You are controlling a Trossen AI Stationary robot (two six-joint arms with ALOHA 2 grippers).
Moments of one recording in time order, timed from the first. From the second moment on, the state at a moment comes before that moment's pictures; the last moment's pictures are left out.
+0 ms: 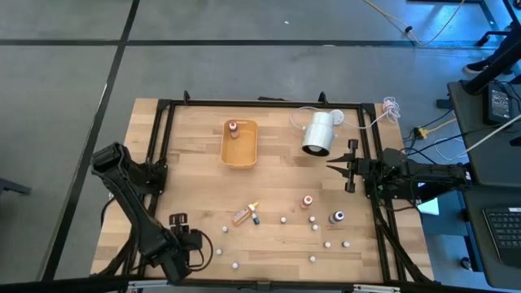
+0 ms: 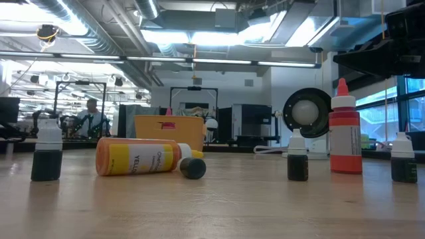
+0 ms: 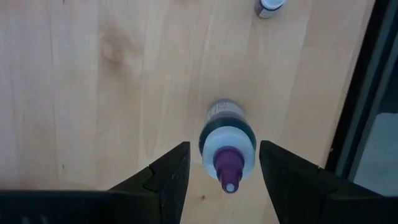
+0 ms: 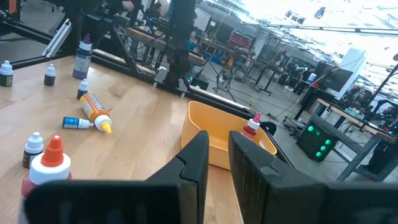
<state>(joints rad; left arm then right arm) -0.95 1.72 1.32 -1.13 -0.16 -1.11 -0.04 0.01 0.02 0.02 0.02 -0.39</state>
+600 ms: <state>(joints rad) -0.95 1.73 1.31 -1.12 -0.14 -1.09 -0.04 0.01 0.02 0.02 0.02 -0.39</state>
